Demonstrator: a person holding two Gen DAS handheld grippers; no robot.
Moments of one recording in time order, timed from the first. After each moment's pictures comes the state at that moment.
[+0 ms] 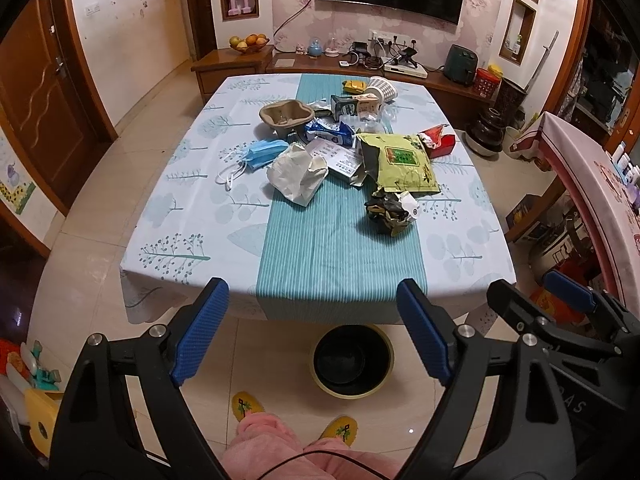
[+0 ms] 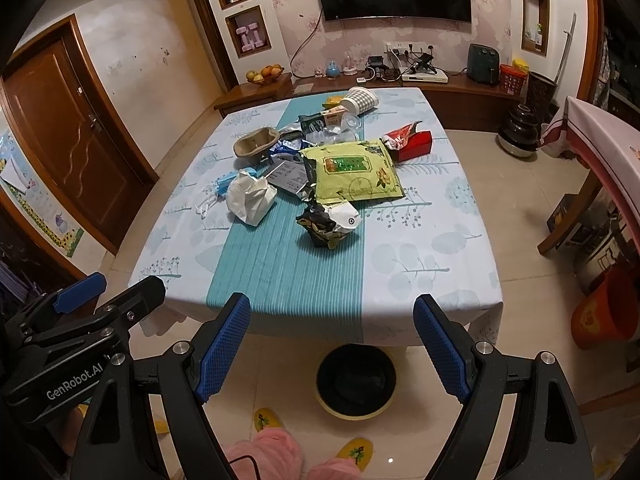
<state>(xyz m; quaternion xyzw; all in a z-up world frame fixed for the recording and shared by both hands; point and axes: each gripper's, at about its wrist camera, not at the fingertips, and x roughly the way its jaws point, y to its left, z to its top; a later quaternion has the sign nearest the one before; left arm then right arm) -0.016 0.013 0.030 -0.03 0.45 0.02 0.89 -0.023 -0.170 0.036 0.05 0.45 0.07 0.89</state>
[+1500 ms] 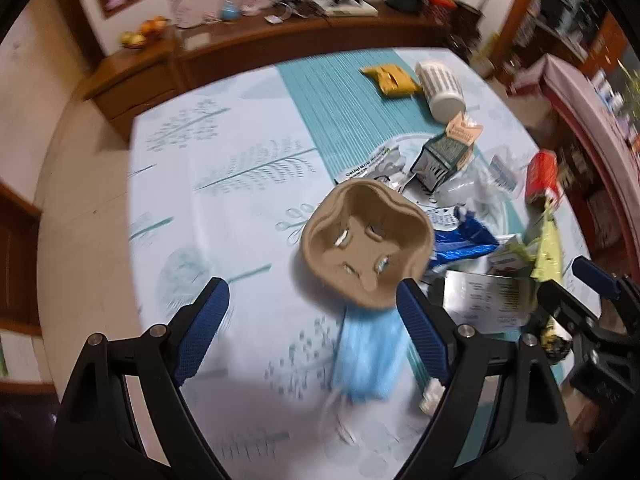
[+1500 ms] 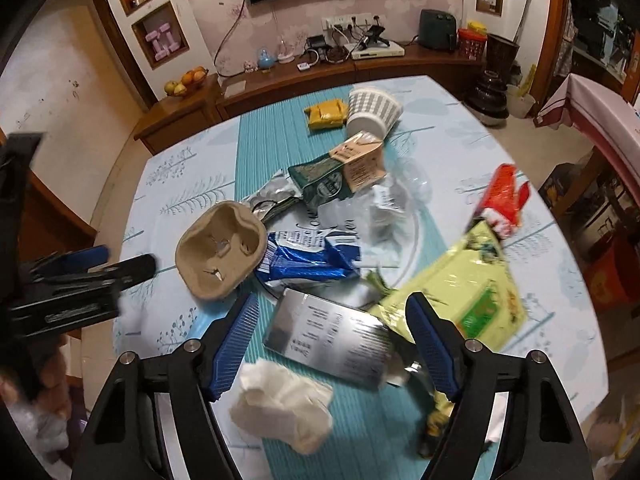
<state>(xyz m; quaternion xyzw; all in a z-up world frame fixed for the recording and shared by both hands) 0.448 0.177 -0.055 0.09 0.54 -0.16 0.82 0.334 -0.029 -0.039 0.11 0.49 -0.07 0.86</state>
